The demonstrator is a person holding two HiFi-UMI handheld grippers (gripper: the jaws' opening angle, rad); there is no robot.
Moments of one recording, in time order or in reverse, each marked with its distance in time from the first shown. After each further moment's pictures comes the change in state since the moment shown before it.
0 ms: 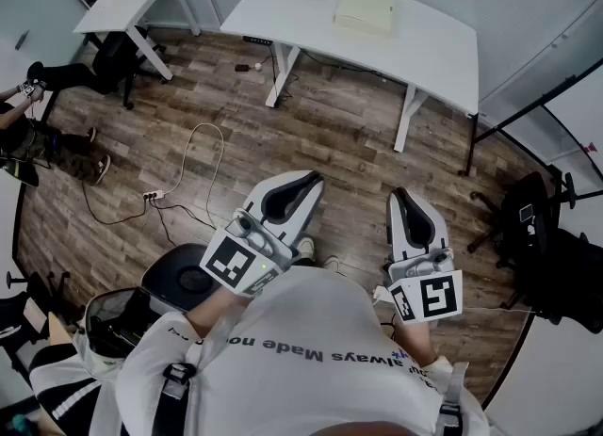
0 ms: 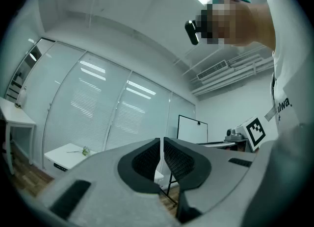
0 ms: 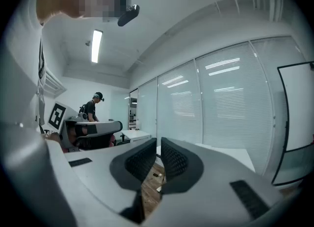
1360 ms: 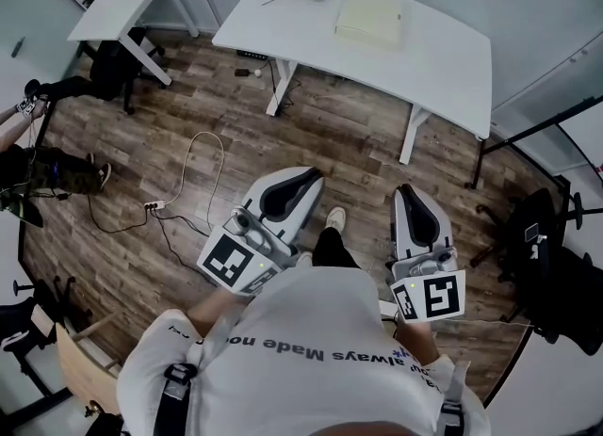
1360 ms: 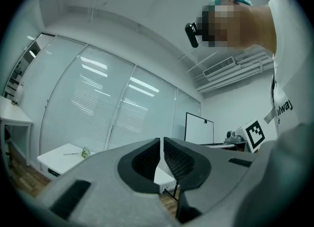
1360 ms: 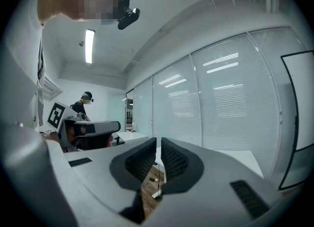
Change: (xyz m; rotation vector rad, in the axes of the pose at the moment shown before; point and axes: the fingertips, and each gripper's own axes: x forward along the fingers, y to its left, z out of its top) left arm 0.106 0.100 -0.014 -0.006 0.020 0.017; right arm 0.120 -0.089 -0.006 0.026 -0.014 0.004
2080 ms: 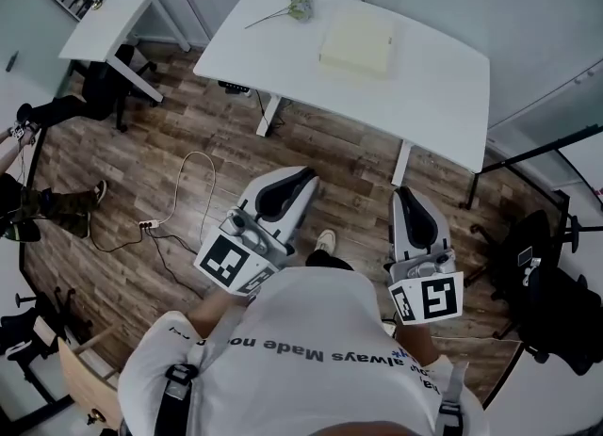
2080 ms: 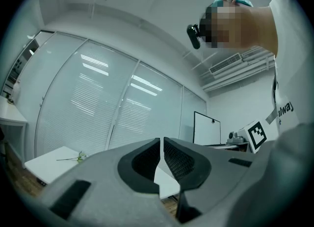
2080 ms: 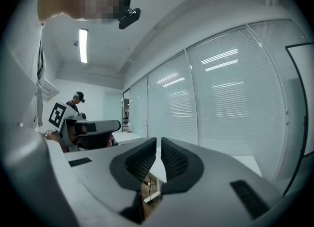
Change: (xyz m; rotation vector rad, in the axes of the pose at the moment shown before) left arm 0.134 0.077 -0.003 0.001 -0.002 0.023; right arm 0.099 -0.116 0.010 0.005 0.001 0.002
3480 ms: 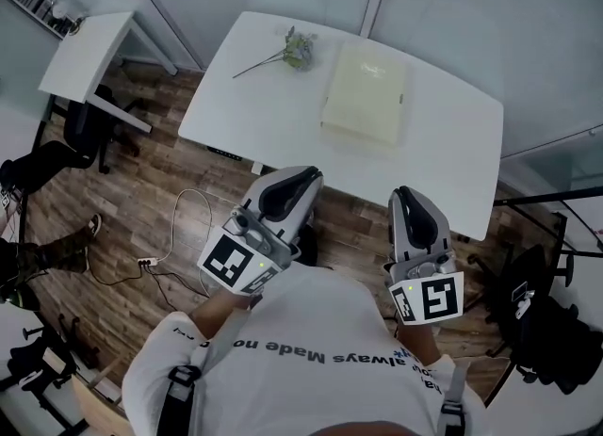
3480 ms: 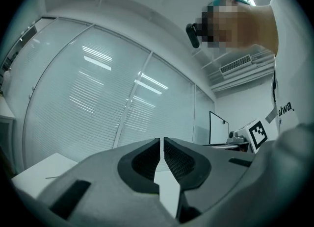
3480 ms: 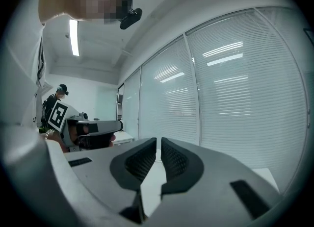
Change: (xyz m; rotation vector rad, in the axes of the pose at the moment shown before) left arm 0.177 0.233 0.002 -0.033 0.004 -0.023; right arm 0.269 -0.106 0.014 -0.016 0.029 -0.012
